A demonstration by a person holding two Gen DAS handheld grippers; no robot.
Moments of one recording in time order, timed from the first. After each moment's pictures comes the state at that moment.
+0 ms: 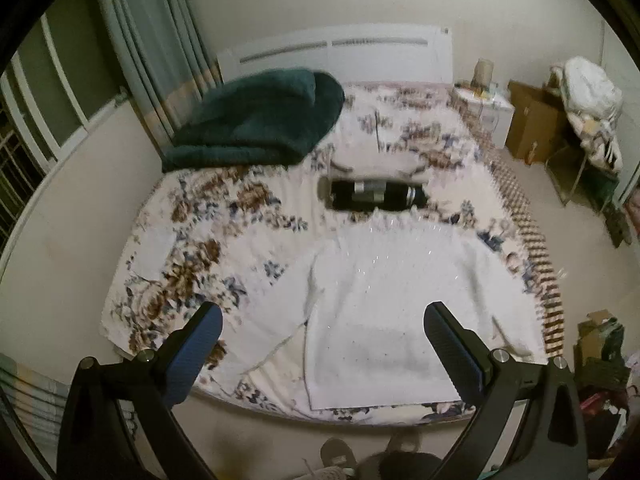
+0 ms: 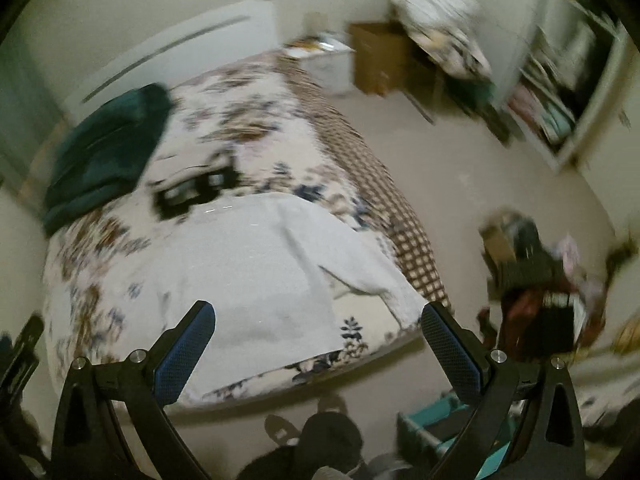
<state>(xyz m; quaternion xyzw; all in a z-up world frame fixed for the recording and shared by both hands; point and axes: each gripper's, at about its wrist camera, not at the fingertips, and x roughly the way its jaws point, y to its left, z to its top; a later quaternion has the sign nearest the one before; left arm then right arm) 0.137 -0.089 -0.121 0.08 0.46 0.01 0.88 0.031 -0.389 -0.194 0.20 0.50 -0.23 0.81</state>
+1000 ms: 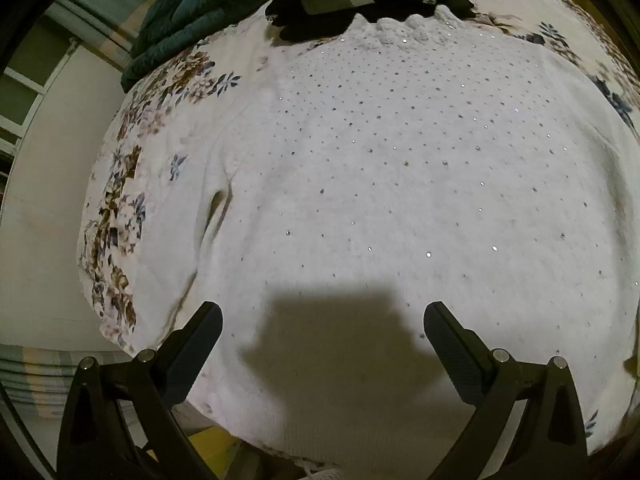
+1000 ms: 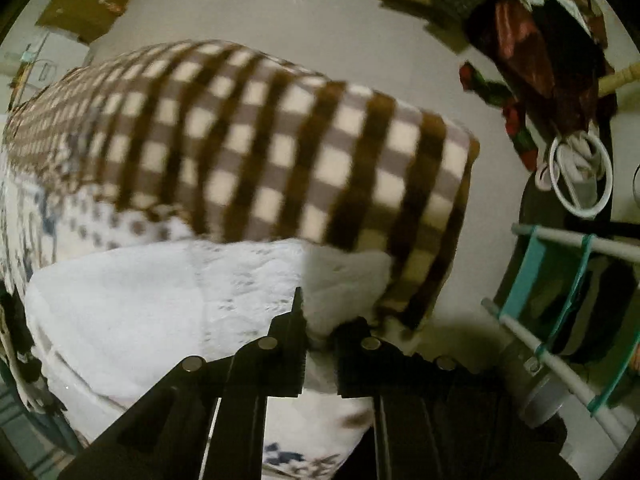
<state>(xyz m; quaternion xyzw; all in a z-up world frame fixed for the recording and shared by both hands) 0.239 -0.168 -0.505 0.15 0.60 0.10 0.78 0.000 -0.693 -0.765 0.52 0.50 -0.39 0.57</state>
